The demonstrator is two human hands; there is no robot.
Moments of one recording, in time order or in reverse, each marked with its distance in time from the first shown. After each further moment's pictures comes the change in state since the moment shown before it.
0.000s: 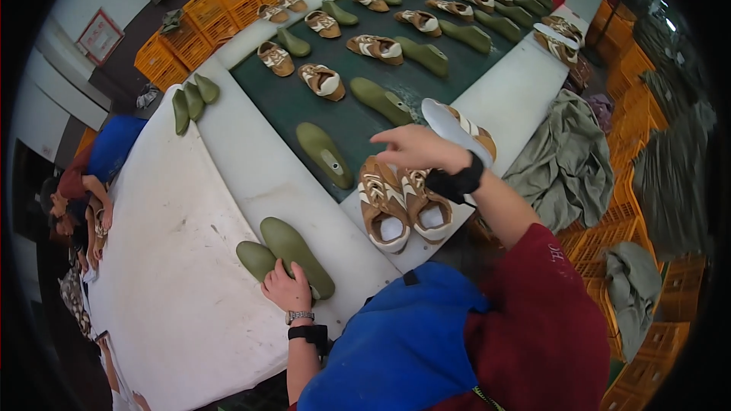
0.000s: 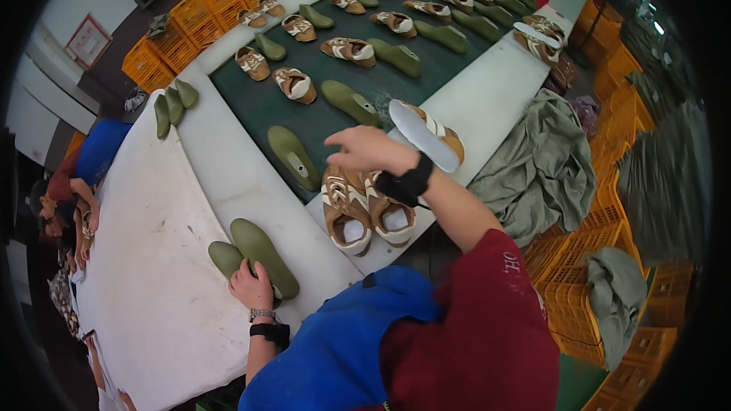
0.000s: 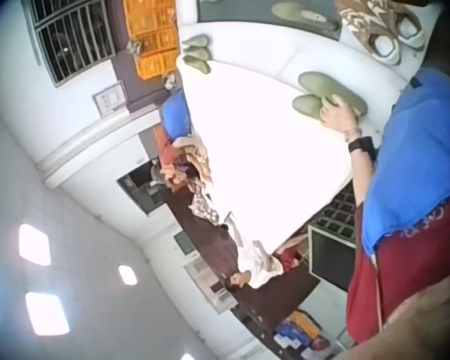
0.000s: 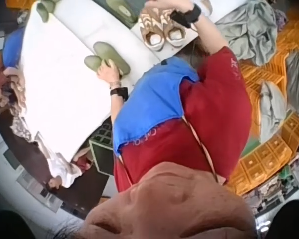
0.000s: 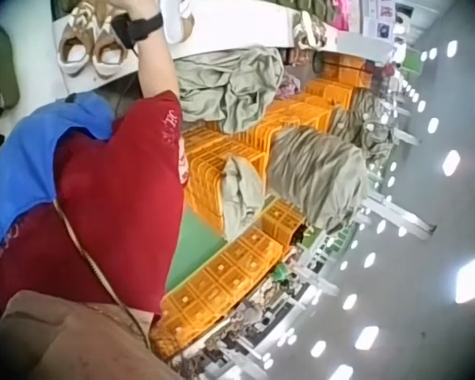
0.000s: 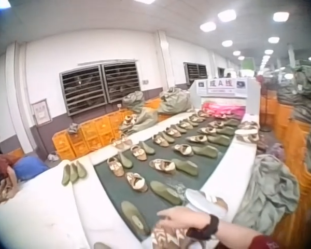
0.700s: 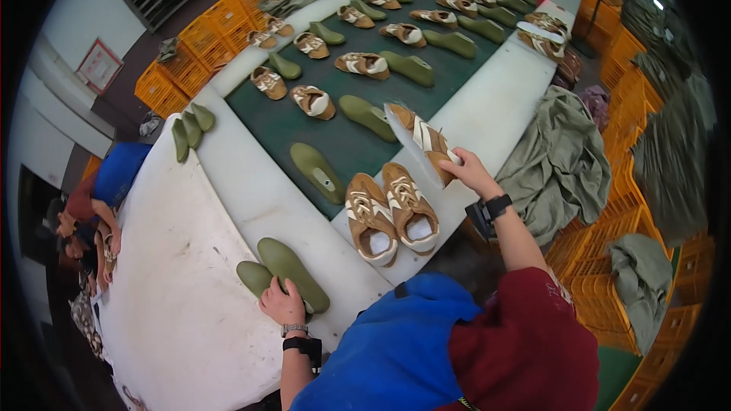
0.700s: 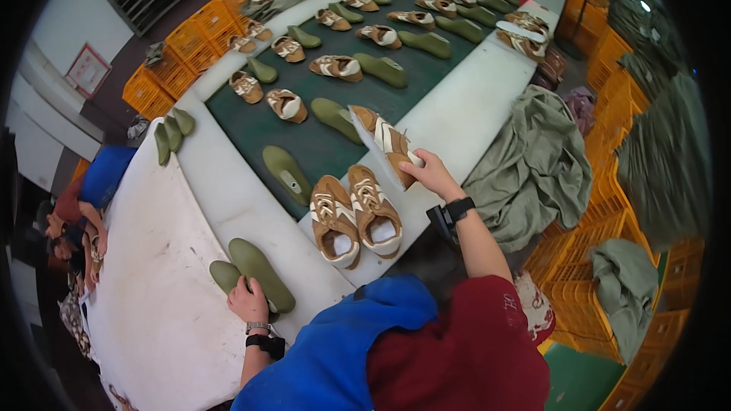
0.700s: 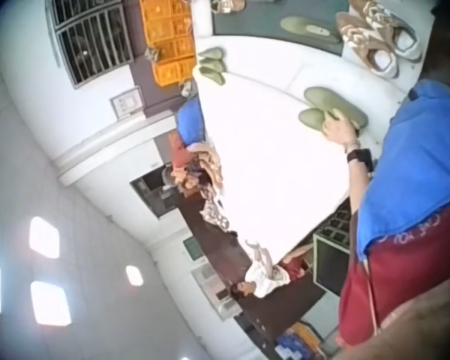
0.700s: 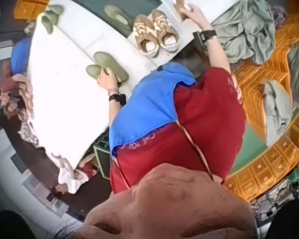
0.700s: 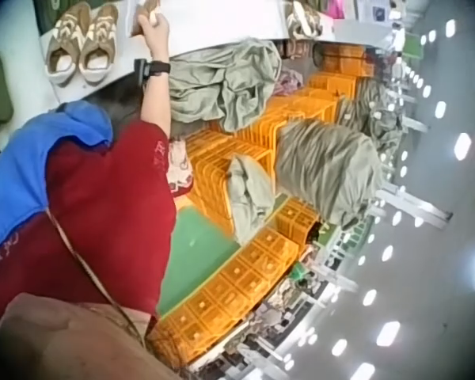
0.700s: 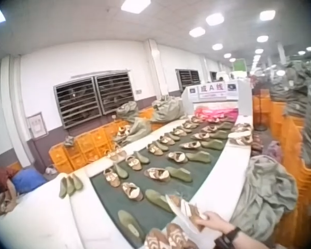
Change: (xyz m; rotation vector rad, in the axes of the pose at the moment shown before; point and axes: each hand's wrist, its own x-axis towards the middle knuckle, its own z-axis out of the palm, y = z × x) left_hand -0.004 -0.003 0.006 0.017 0.008 0.009; right_hand -0.106 0.157 0.025 0.298 0.433 0.384
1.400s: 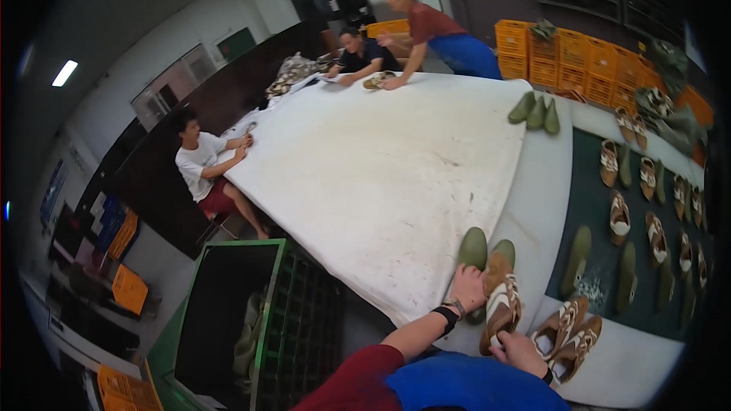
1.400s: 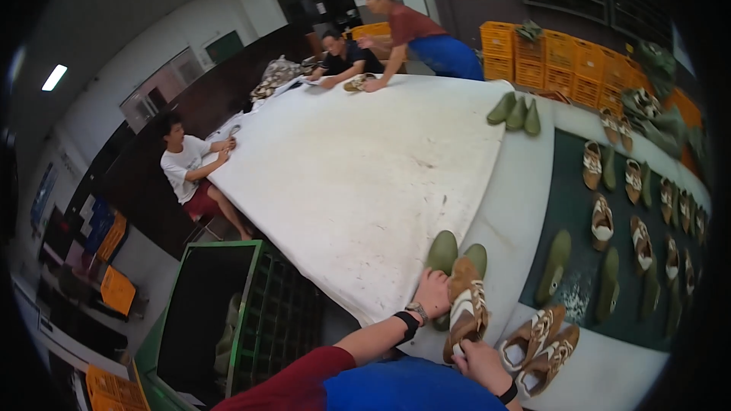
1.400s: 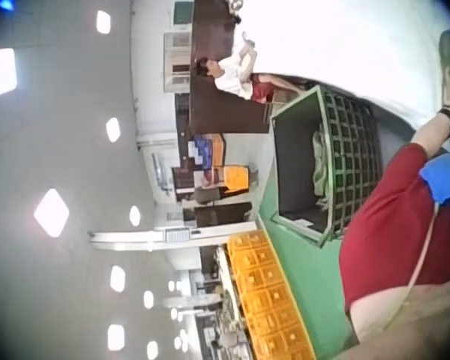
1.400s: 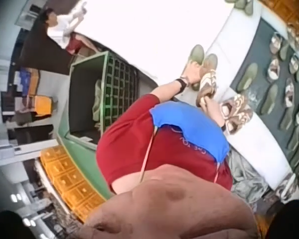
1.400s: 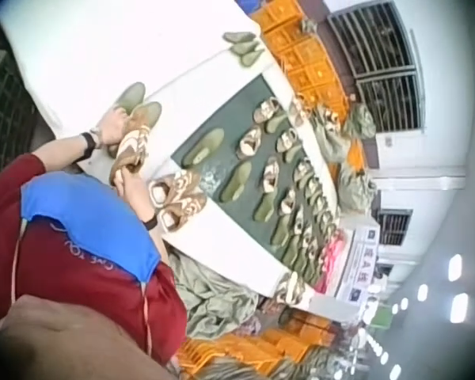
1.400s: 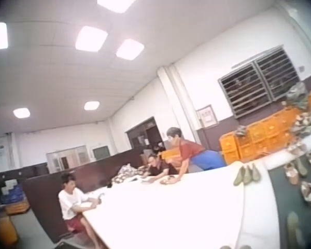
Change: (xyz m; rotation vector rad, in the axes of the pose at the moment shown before) left_hand -0.006 0.019 -0.012 -0.078 -0.068 -0.053; right_hand -0.118 -0.179 0.146 -0.375 -1.016 -0.942
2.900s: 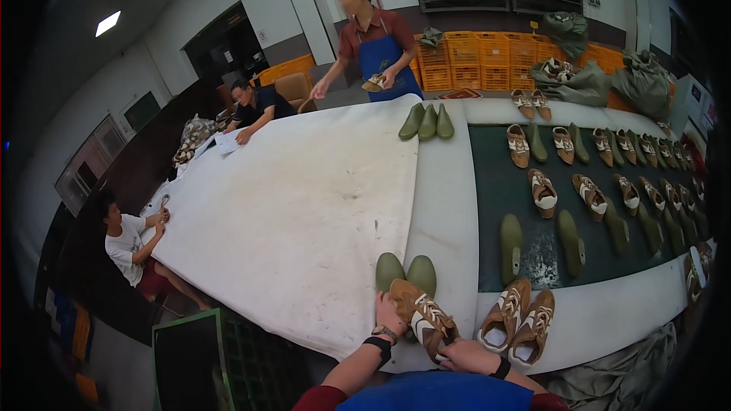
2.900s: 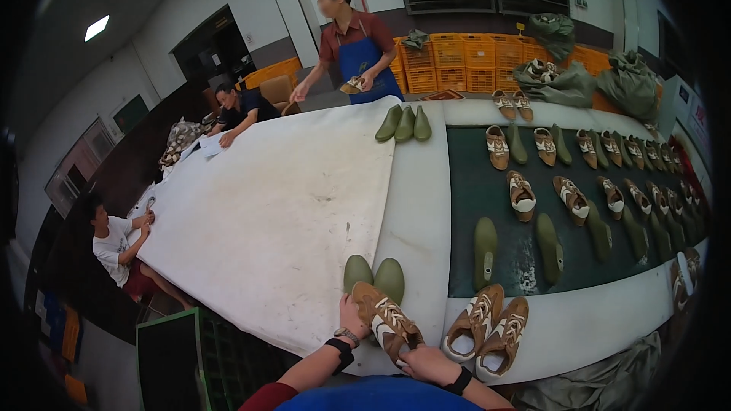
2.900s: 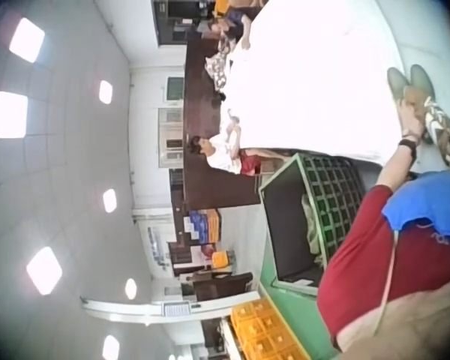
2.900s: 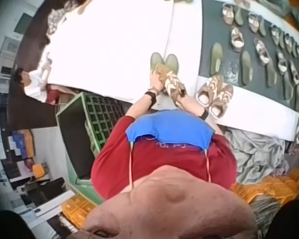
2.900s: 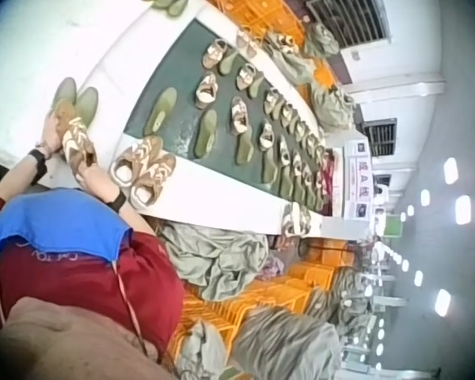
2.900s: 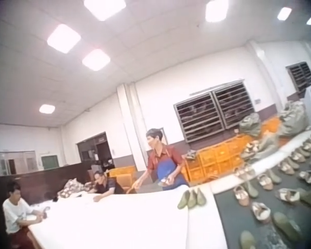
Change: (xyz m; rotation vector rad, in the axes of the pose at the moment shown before) left_hand -0.006 -0.015 0.011 -0.097 -0.016 0.001; right_hand 0.001 0.027 0.011 -0.053 -0.197 -0.047
